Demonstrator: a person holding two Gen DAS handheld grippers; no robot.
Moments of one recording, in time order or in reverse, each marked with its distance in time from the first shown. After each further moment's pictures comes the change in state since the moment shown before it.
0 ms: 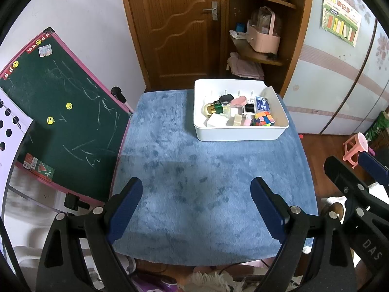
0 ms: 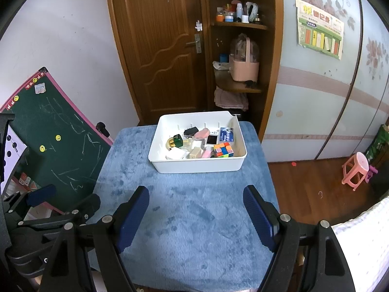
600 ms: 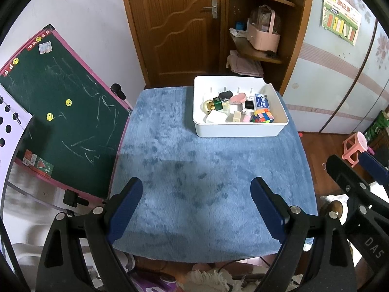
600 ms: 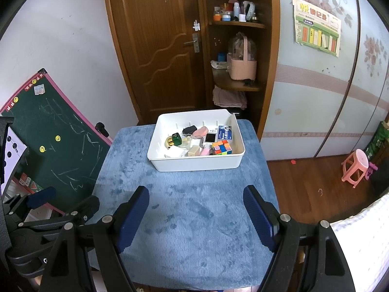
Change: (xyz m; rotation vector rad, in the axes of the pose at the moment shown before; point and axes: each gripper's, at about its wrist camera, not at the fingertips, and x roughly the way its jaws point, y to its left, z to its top) left arm -0.001 0.003 -0.006 0.000 0.010 -0.001; right arm -0.001 -0.002 -0.005 0.017 0.001 -0.003
